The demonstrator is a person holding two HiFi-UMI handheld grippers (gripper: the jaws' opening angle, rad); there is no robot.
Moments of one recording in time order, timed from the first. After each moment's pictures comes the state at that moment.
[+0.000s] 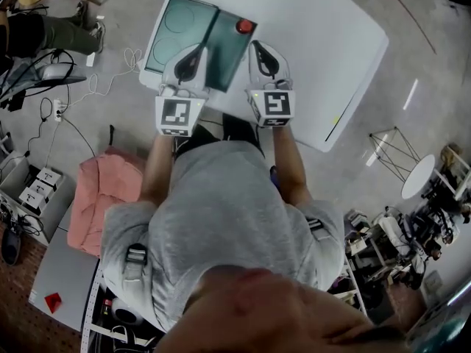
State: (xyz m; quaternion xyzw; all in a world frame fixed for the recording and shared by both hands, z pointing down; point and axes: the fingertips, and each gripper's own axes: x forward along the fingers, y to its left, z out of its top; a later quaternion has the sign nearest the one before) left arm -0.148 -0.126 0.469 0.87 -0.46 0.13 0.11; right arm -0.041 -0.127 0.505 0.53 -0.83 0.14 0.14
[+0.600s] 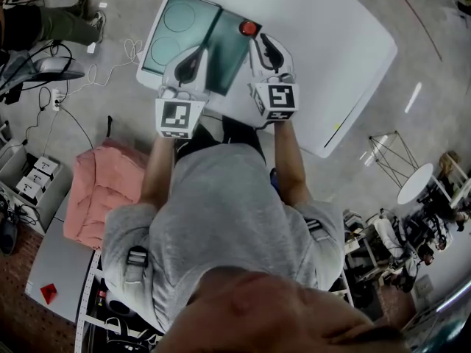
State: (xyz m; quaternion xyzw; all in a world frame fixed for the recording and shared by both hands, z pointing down) left arm -0.147 -0.132 0.502 0.85 -0.48 0.14 0.14; right arm -0.034 -0.154 0.545 0.51 -0.83 0.17 0.14
